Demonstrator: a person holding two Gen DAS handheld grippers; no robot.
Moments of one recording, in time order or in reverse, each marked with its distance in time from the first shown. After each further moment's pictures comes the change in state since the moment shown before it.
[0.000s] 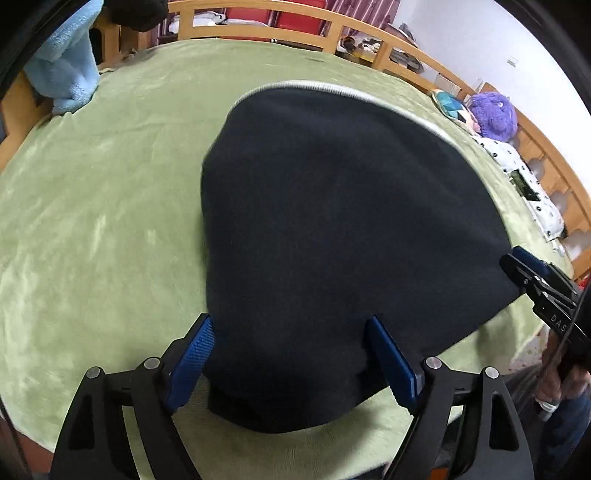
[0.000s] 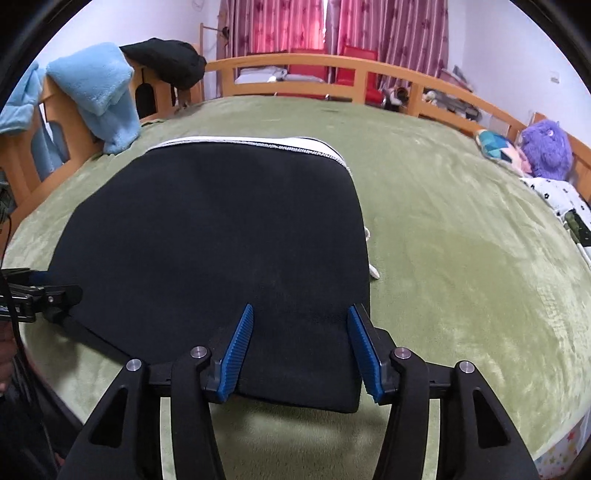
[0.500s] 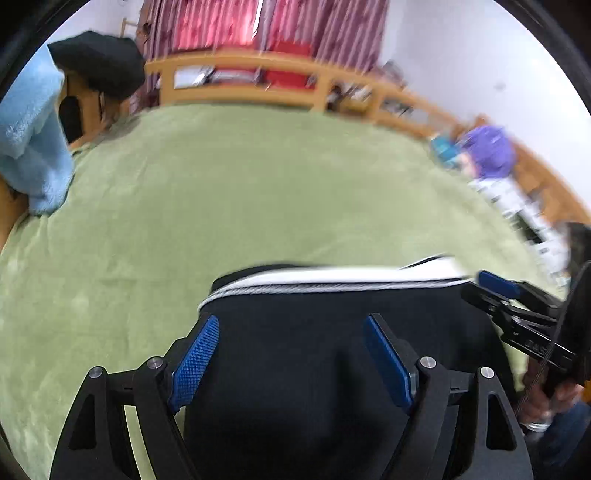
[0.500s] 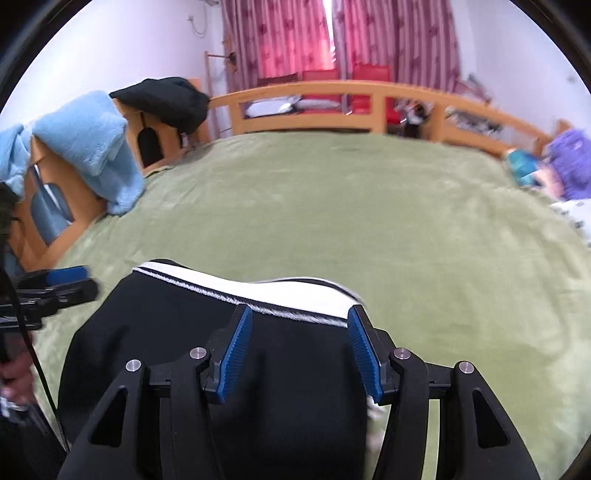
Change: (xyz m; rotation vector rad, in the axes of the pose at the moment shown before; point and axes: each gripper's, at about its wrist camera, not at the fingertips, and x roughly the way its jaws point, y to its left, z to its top) left arm 0.033 -0.026 0.132 0.066 -0.161 0.065; right arm 0.087 -0.014 0.125 0.031 -0.031 0.113
